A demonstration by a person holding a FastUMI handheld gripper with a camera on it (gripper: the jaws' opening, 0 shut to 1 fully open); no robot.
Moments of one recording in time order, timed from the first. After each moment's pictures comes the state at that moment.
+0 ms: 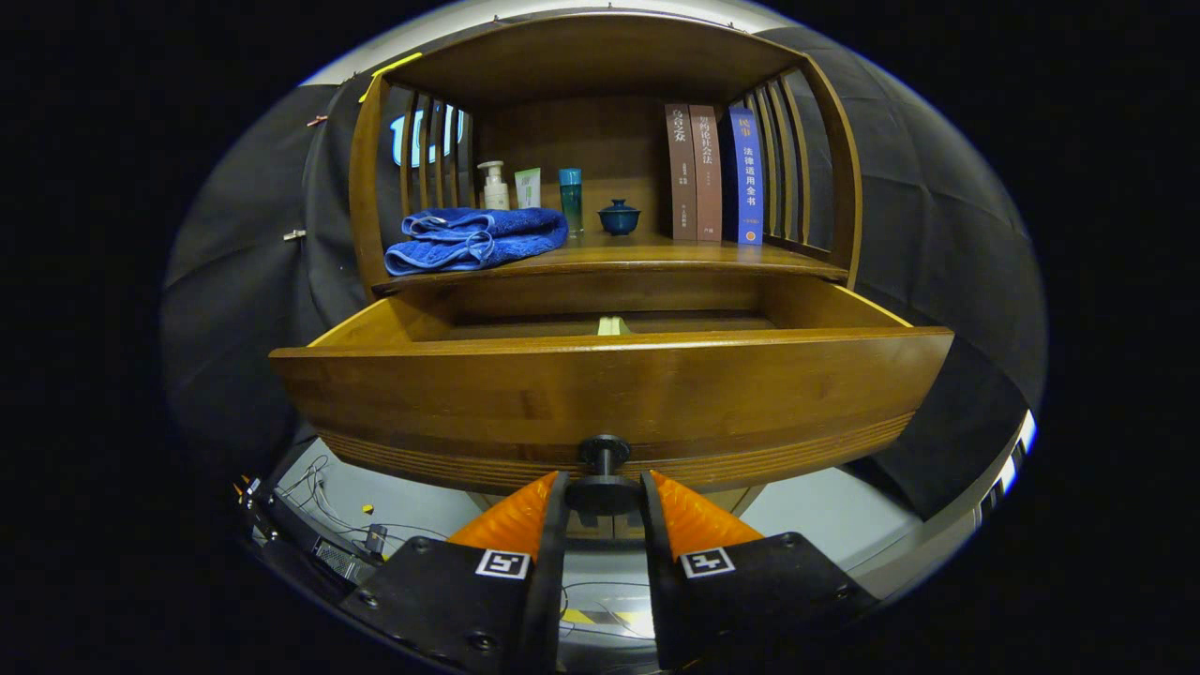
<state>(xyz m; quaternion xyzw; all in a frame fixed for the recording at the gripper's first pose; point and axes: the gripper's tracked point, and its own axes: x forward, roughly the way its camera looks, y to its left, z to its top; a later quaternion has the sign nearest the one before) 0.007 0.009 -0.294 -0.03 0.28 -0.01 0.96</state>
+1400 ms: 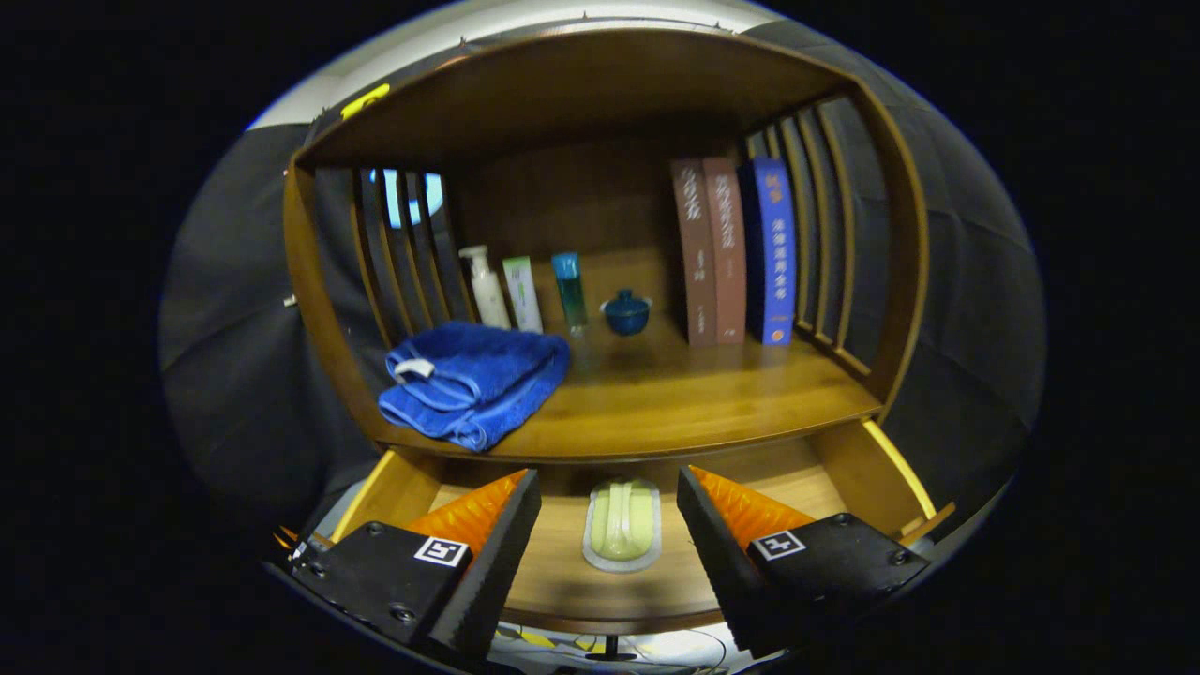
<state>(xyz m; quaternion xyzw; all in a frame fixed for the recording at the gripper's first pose) 0.153 0.018 -0.192 0.02 0.28 0.01 0.96</state>
